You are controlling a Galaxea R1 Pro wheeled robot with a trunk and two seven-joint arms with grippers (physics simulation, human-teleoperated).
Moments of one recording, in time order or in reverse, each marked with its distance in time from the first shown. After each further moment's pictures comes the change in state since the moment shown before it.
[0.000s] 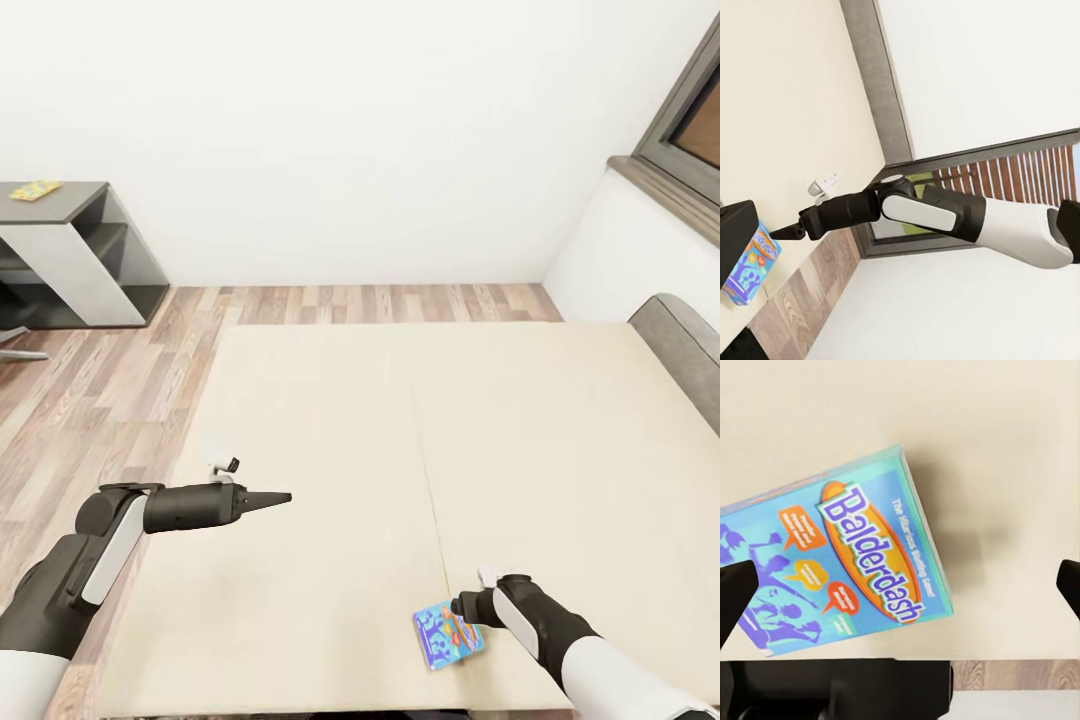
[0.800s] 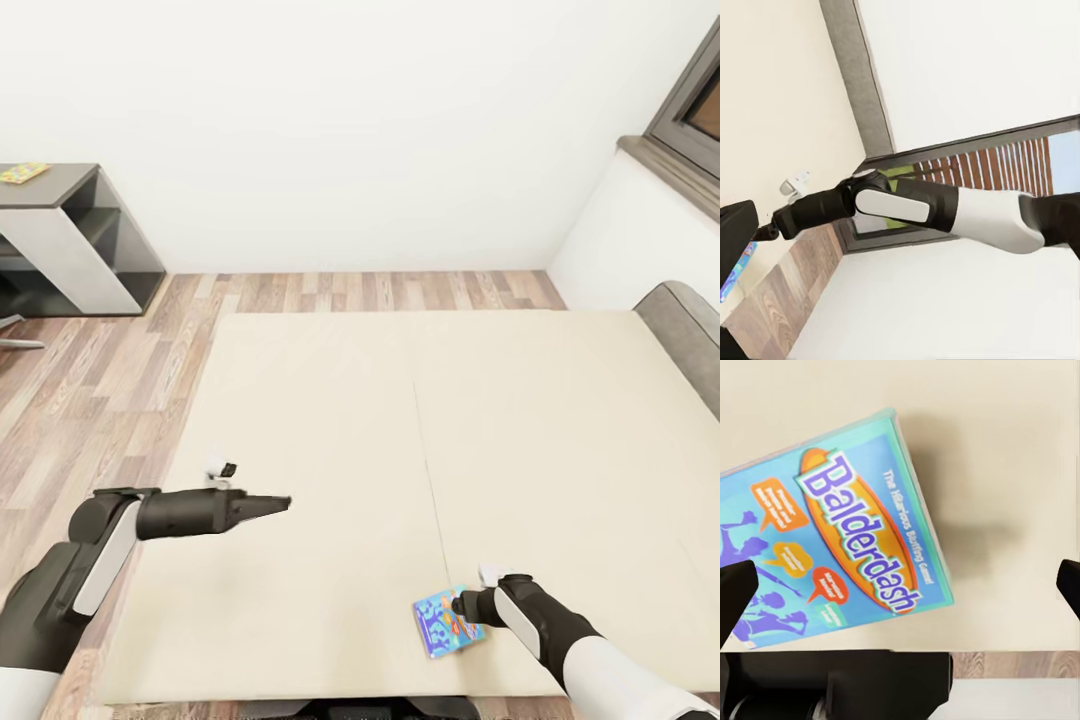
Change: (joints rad) left arm 0.033 0.007 0.000 -0.068 0.011 0.005 -0.051; right arm 0.000 -0.005 0.001 -0.003 0.000 0.001 0.005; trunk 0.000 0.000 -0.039
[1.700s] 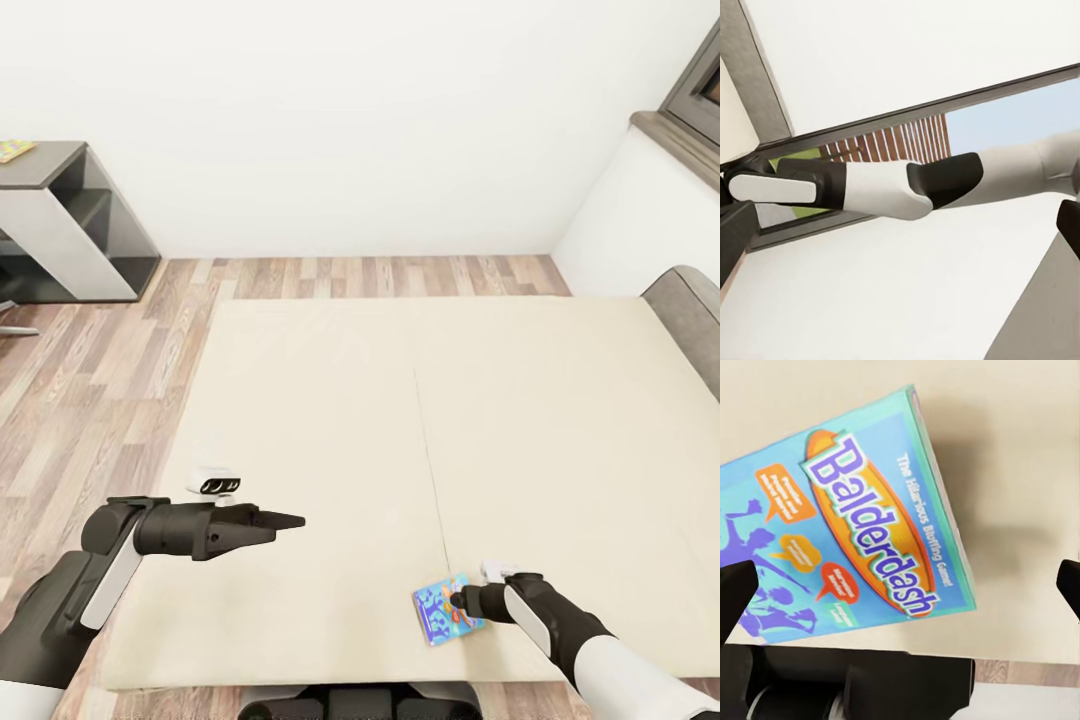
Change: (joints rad) left arm 0.027 -0.009 -0.055 -0.027 -0.007 -0.014 -0.287; right arm -0.001 -0.033 0.004 -0.009 -0.010 -0.024 0.119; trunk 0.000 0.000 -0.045
